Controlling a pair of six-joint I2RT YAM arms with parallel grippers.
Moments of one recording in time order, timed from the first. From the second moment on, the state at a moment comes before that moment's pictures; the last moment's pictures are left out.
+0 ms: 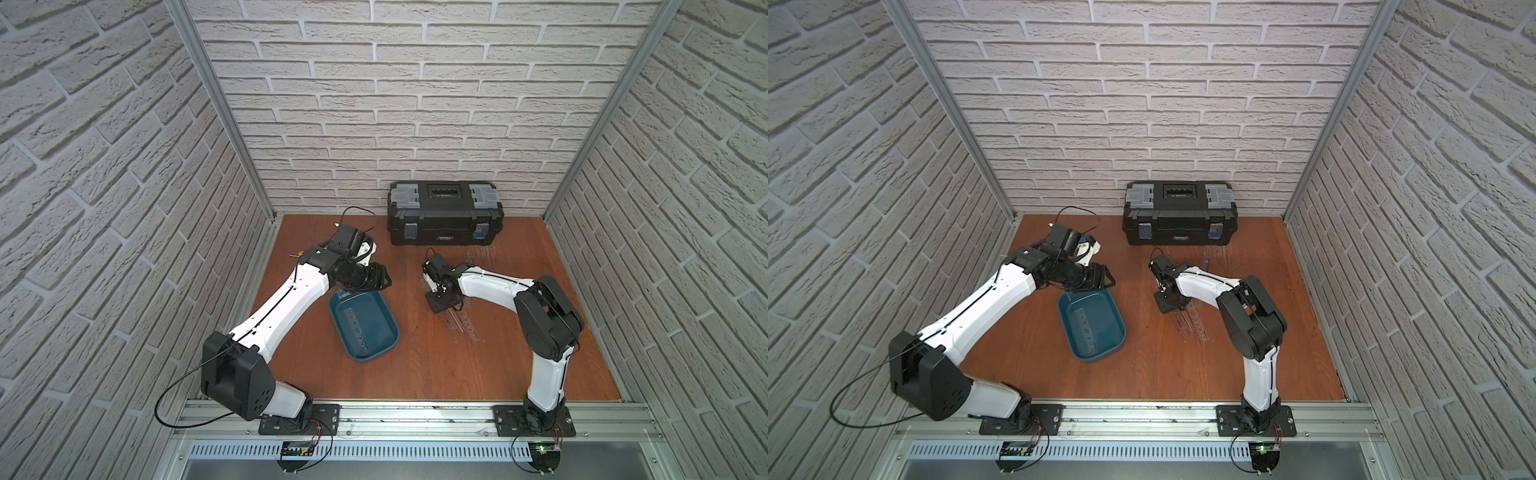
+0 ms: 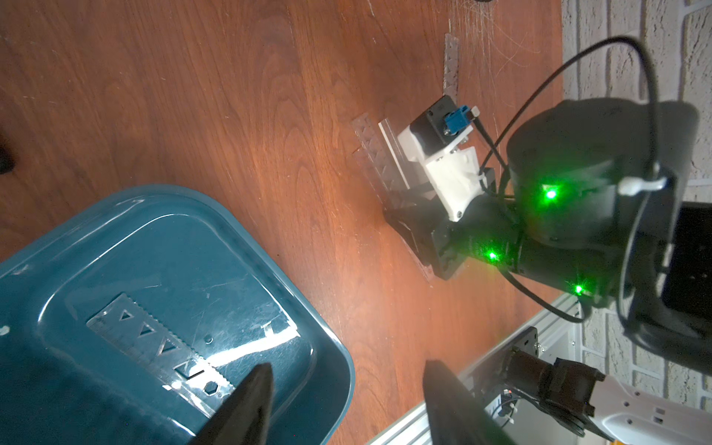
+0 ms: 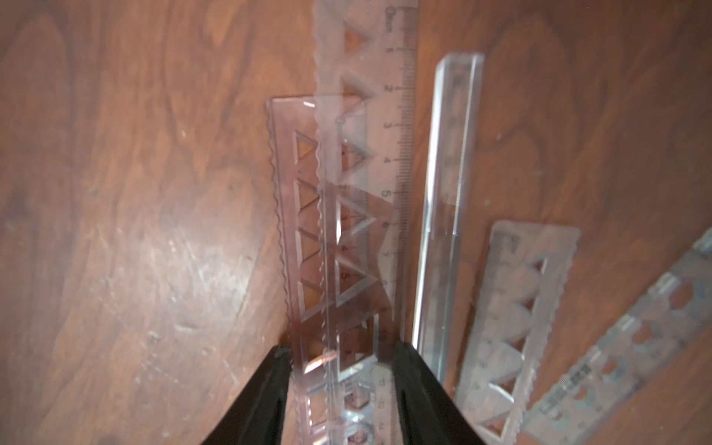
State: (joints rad) left arm -0.46 1.44 1.30 -0.90 0.37 -0.41; right arm 0.54 1.92 1.26 -0.71 0.10 0.17
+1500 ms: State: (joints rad) left arm -0.47 1.45 1.31 -0.89 0.37 -0.41; right arm 0.58 1.89 1.21 -0.69 0.09 0.24
